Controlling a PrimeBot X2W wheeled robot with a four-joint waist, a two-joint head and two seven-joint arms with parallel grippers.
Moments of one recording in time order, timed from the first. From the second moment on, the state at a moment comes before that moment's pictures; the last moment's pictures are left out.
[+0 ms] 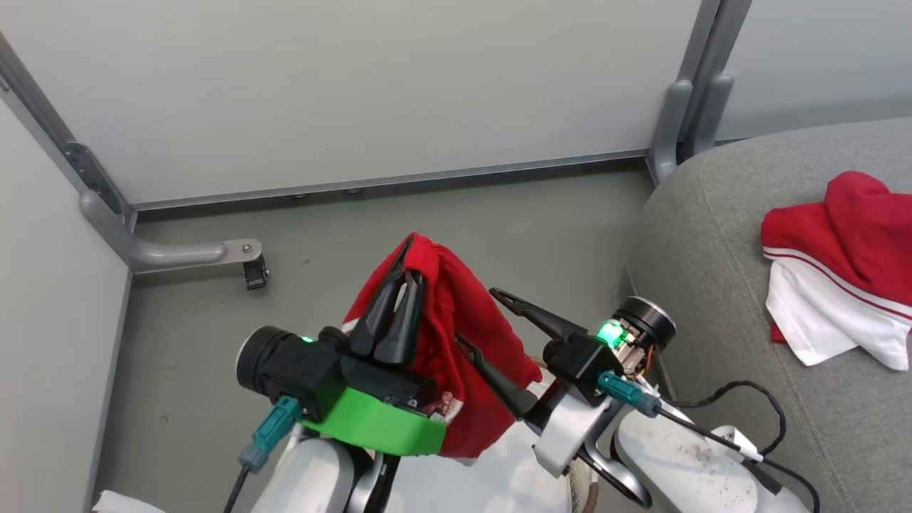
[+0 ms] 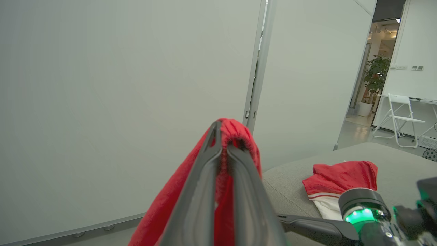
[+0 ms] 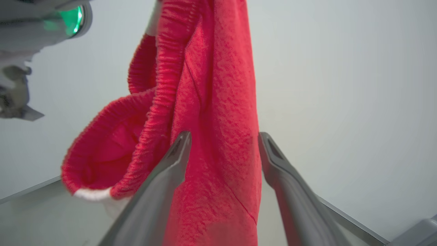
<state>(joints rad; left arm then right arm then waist) -0.22 0.05 -0.46 0.02 -0.32 -0.07 -0.26 -0.45 -0.16 0.73 0.33 0.20 0.13 -0.26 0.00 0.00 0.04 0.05</state>
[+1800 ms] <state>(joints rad) -0.24 0.05 -0.42 0.15 -0.25 -0.10 -0.26 -0.28 -0.11 0.32 0.21 0.32 0.13 -0.26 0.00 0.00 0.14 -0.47</state>
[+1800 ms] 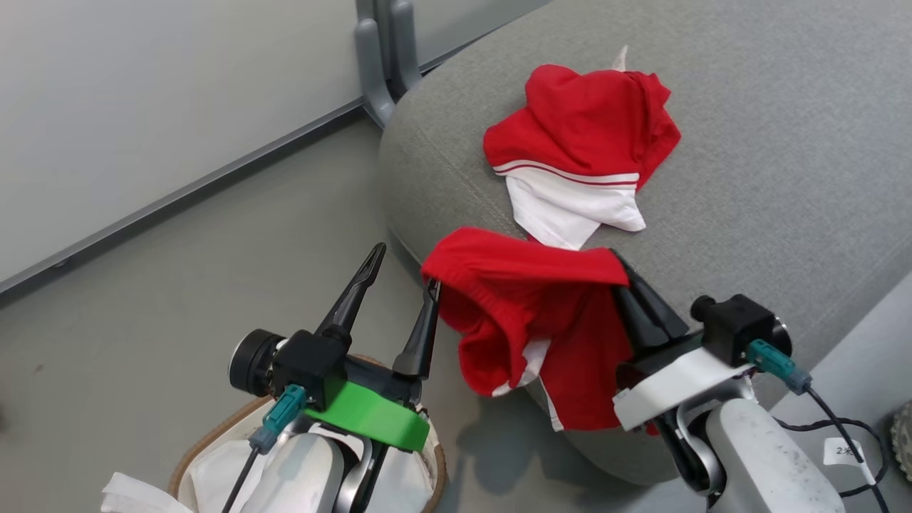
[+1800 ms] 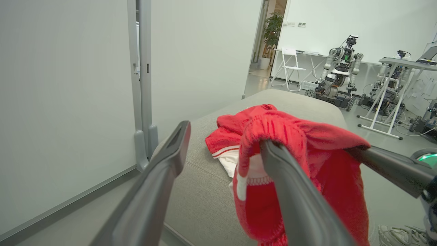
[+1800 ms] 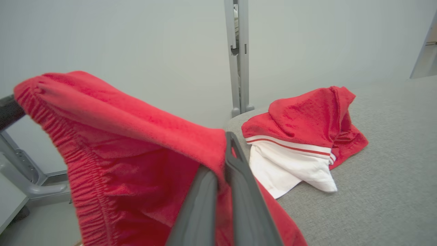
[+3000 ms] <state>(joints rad) -0.41 0.05 -0.44 0.19 -0.16 -0.13 -0.26 -0.94 -0.40 0.07 0.38 0.11 0.13 -0.26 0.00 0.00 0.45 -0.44</state>
